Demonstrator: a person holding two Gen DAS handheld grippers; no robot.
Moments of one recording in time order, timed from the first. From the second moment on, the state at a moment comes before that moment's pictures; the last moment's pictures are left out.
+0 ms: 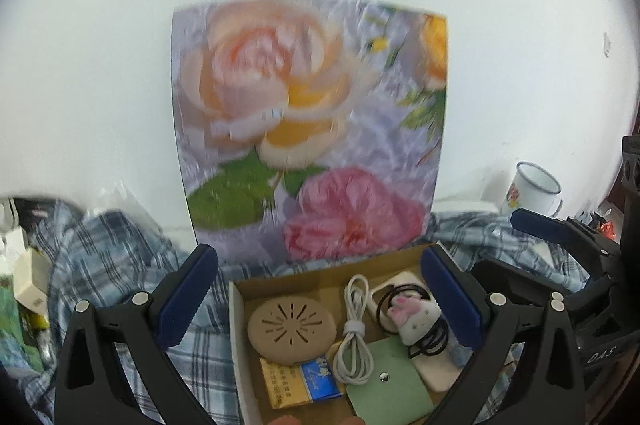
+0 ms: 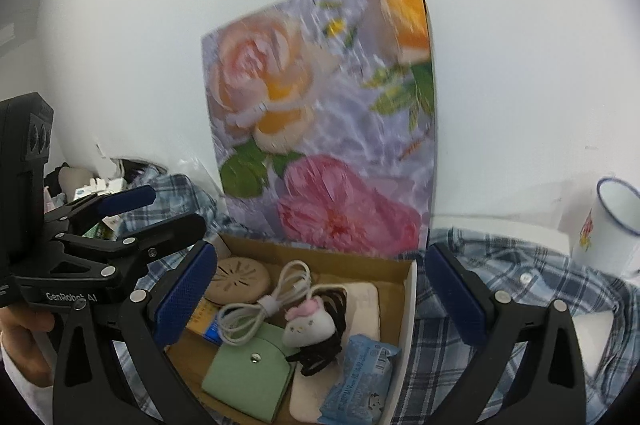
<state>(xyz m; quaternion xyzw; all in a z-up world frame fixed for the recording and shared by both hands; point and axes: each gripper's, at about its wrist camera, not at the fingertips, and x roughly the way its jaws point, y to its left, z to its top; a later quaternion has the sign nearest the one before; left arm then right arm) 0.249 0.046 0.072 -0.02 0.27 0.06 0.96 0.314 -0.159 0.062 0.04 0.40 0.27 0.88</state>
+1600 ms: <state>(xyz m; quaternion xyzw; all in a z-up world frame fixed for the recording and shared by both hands) 0.029 -0.021 0.262 0.09 0.03 0.13 0.99 0.164 -0.137 0.301 -0.04 0.18 0.25 0.95</state>
